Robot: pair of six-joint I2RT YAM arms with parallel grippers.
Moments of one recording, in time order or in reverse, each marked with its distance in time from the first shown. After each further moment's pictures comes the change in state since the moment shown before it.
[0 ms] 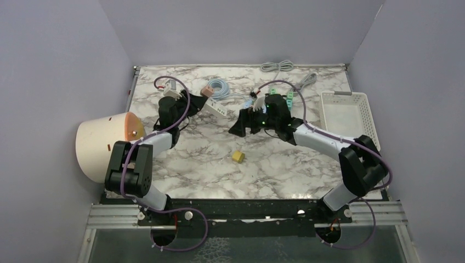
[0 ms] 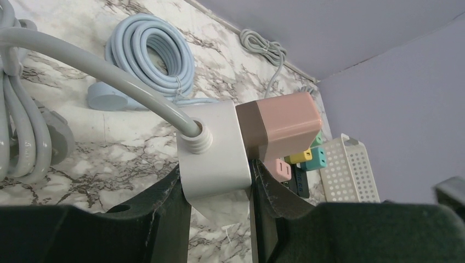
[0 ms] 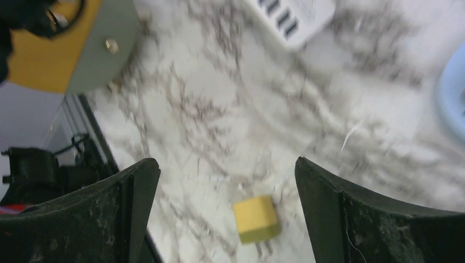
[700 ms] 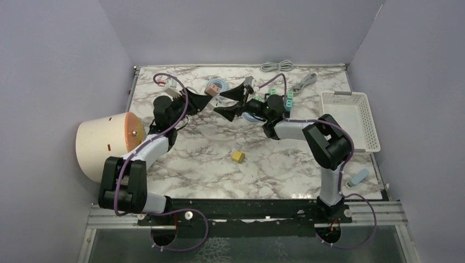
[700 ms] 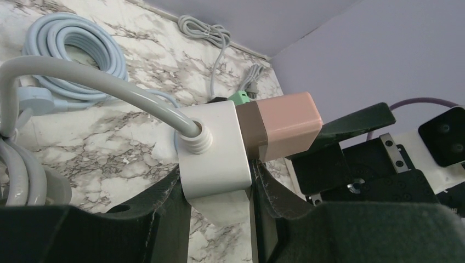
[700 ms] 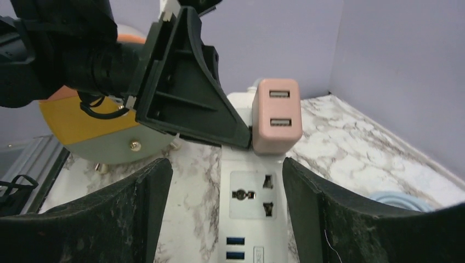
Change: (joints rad) left arm -0.008 -0.160 -0.001 -0.074 0.153 -0.008; right arm -0.020 0.344 0.093 1.140 -0.183 -0.179
